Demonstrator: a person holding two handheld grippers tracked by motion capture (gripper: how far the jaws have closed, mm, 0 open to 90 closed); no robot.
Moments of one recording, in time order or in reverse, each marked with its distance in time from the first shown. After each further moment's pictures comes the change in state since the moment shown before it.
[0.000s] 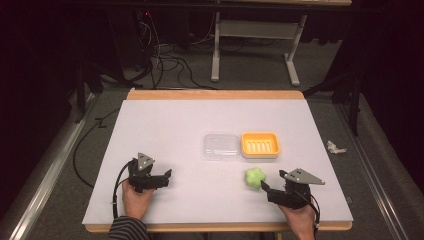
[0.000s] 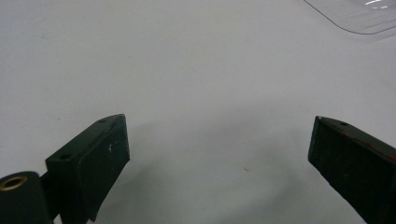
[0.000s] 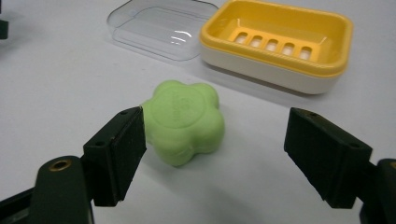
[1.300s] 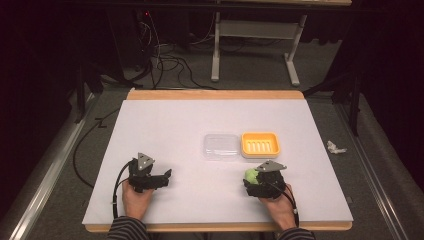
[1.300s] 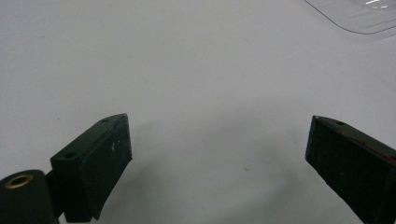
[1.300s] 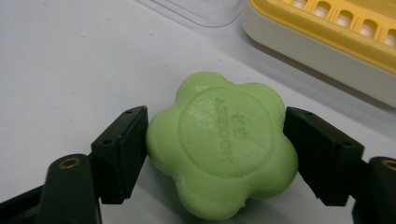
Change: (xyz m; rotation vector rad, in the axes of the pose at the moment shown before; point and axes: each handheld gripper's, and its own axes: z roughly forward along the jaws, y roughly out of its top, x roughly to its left) left arm 0.000 0.000 0.000 -0.003 0.000 -0.008; right arm 0.028 0.017 0.060 0.224 -0.032 -0.128
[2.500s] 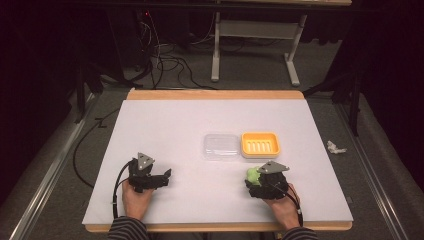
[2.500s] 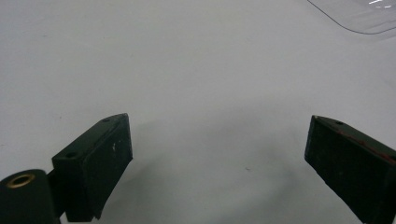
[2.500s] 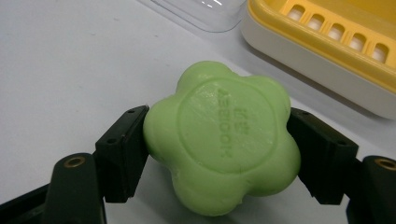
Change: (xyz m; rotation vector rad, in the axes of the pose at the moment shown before) left arm 0.000 0.000 0.001 -0.001 0.009 0.003; right arm -0.002 -0.001 -0.009 -0.020 0.007 -0.042
